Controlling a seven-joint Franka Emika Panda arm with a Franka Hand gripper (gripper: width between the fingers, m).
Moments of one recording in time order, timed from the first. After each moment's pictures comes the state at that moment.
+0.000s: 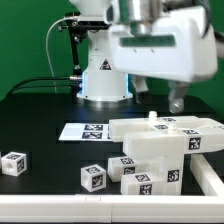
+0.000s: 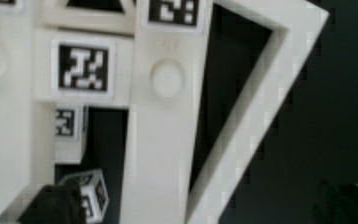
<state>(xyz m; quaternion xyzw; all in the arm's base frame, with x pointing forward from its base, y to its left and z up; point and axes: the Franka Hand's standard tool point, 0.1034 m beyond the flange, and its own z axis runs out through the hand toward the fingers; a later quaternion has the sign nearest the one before) 0.624 0.031 0.154 -0.84 0.54 0.01 0.08</state>
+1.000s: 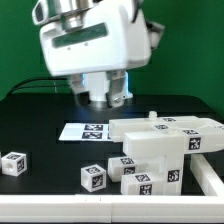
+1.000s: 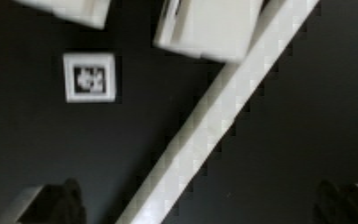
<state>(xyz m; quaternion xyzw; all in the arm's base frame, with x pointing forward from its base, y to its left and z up) 0.627 -0.052 0.140 -0.88 0.47 -0.03 0.11</state>
